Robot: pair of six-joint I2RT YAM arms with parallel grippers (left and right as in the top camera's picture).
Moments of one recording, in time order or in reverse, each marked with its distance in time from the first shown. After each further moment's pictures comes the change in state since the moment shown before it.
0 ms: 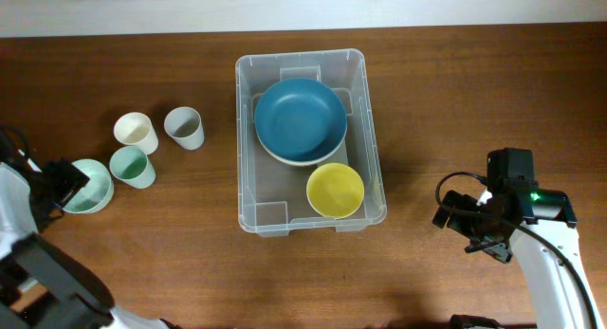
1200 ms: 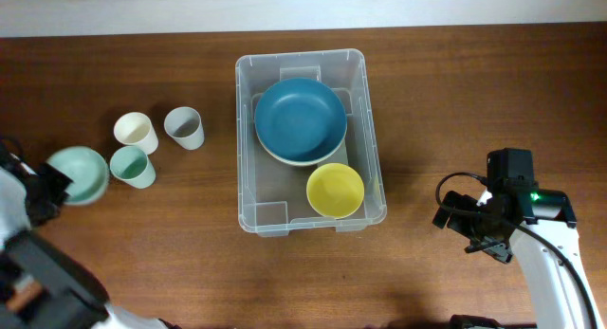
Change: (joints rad) left arm 0.031 -0.038 -0.014 0.100 0.028 -0.026; right arm 0.000 0.000 0.000 -0.003 0.002 0.000
